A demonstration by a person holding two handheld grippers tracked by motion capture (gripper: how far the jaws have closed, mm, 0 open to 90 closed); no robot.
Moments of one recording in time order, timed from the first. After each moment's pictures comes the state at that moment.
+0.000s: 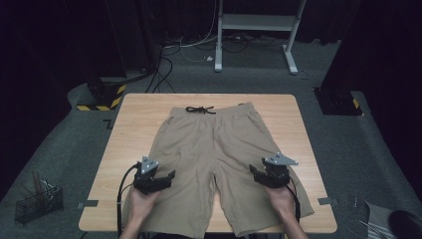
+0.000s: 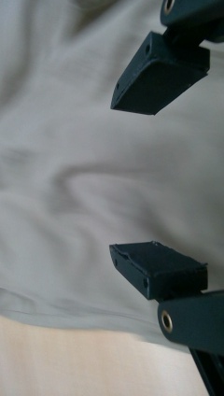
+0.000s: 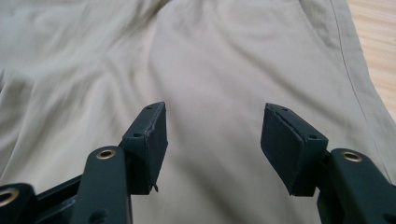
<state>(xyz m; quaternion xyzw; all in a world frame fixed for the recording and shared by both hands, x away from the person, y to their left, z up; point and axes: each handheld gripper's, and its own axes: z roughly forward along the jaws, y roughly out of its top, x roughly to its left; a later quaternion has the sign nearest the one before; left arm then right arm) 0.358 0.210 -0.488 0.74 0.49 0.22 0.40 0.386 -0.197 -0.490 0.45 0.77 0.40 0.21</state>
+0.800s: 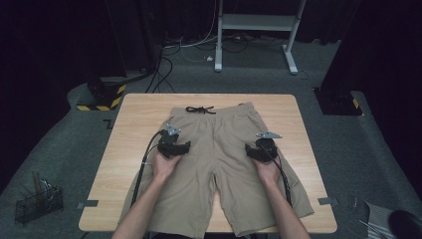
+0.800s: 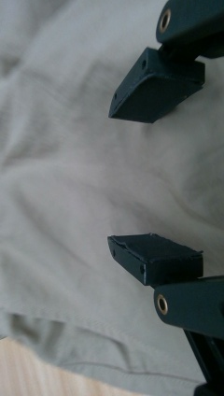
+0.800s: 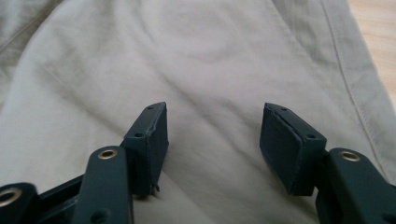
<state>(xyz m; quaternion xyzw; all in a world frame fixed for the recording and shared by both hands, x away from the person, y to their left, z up) 0.479 0.172 -0.516 0.76 0.51 0.23 0.34 0.484 -0.179 -0.522 0.52 0.75 0.35 0.21</state>
